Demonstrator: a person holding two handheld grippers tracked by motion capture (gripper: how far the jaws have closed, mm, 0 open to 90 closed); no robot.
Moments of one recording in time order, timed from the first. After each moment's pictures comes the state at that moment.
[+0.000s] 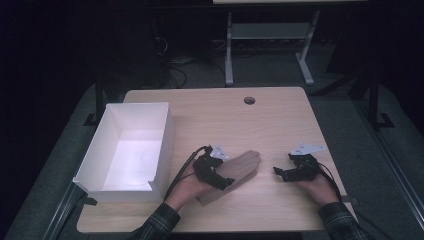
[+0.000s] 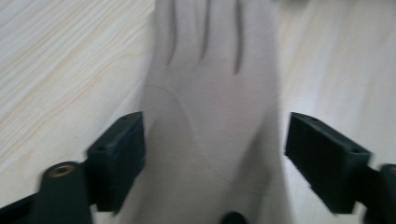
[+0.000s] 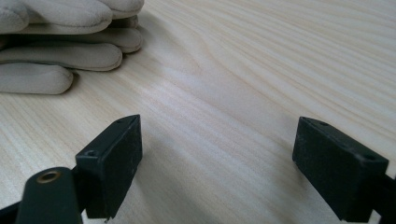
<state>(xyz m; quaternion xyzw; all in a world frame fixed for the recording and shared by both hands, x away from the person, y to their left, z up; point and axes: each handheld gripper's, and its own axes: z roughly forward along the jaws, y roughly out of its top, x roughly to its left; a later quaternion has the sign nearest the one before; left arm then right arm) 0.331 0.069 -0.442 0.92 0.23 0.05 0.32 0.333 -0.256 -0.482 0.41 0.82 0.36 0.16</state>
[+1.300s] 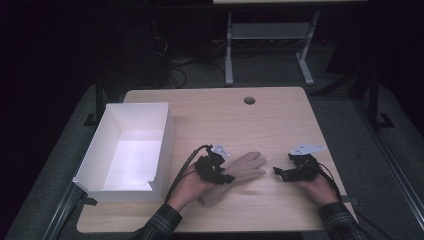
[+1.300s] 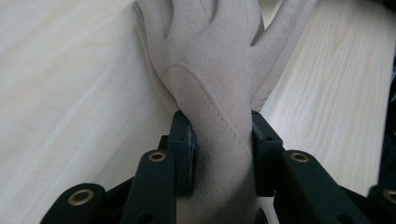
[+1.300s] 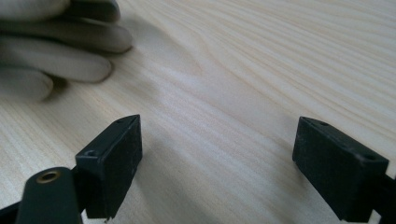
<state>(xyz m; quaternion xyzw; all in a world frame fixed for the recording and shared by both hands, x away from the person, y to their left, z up) 0.326 0.067 -0.424 0.91 0.26 -0.02 0.33 0.333 -0.255 -0.482 0.42 0.82 0.36 0.16</state>
